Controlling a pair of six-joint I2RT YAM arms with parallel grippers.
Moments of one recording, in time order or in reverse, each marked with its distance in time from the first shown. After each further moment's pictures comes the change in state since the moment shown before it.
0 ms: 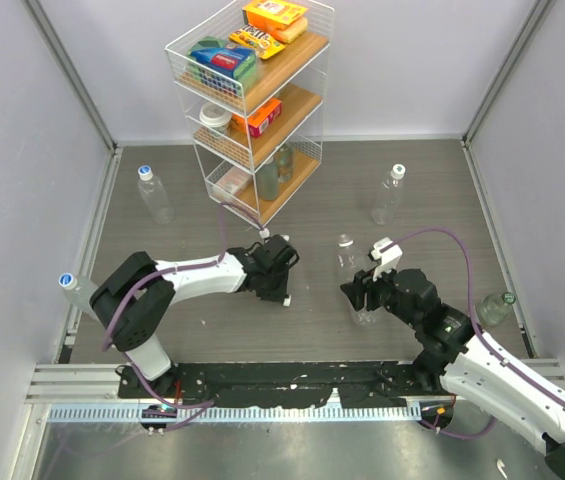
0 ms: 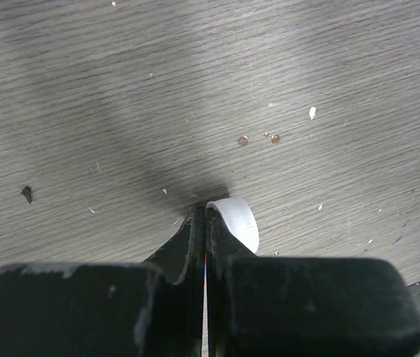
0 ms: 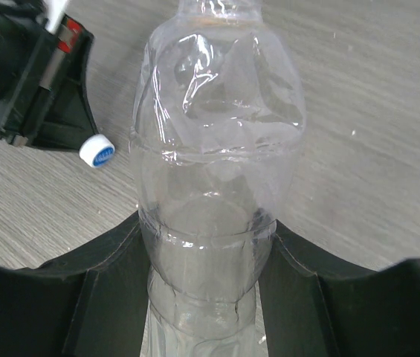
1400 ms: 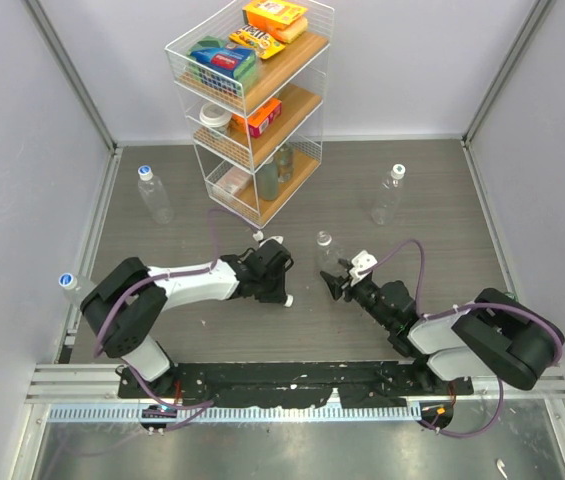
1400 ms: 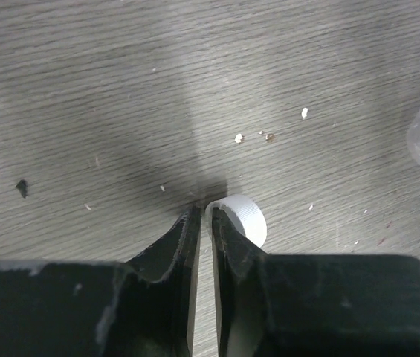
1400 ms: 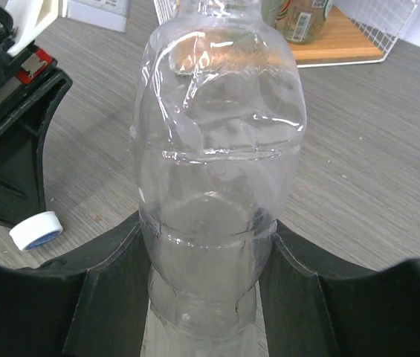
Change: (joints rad) left arm 0.002 -0.055 -0.085 0.100 -0.001 -0.050; right arm 0.021 0.789 -0.318 1.476 -0.002 -0.307
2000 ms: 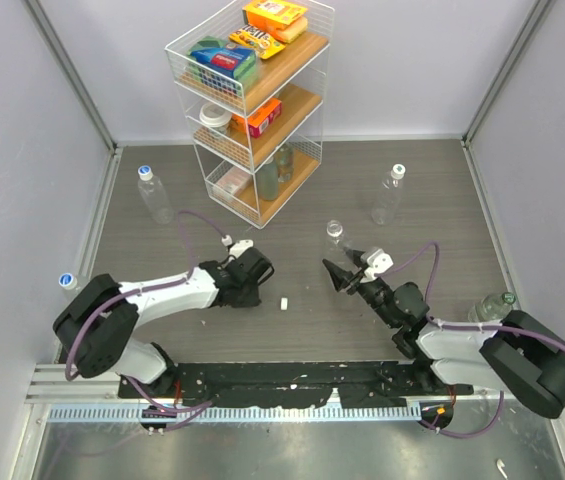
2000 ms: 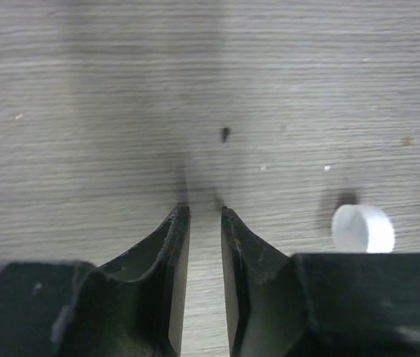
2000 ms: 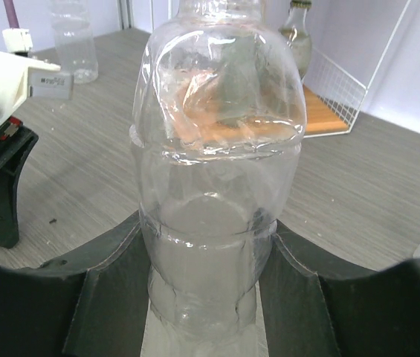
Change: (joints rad) left arm 0.030 -0.159 -0.119 -0.131 -0.227 -0.056; right arm 0.000 -0.180 0.000 0.008 0.015 0.000
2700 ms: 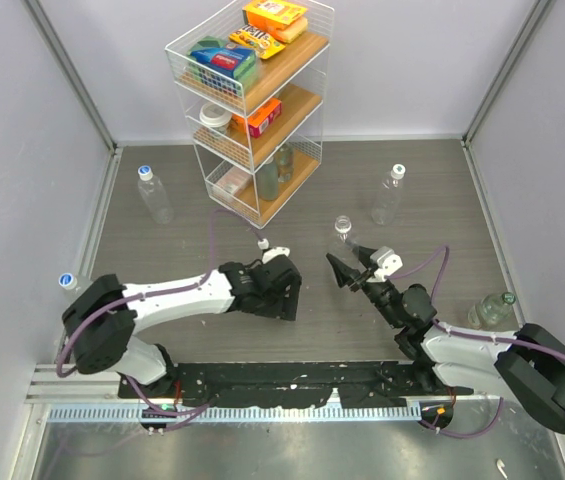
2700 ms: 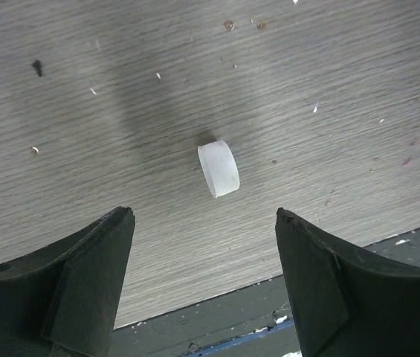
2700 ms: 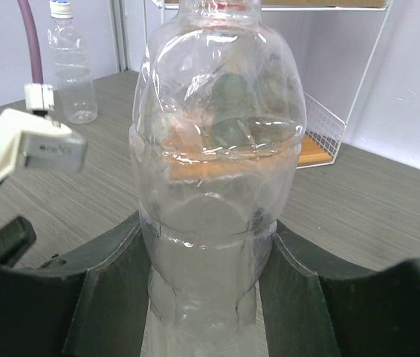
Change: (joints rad) left arm -0.191 -0.017 0.166 -0.150 0.084 0.031; right arm 0.000 -0.121 0.000 -0.006 0.019 0.000
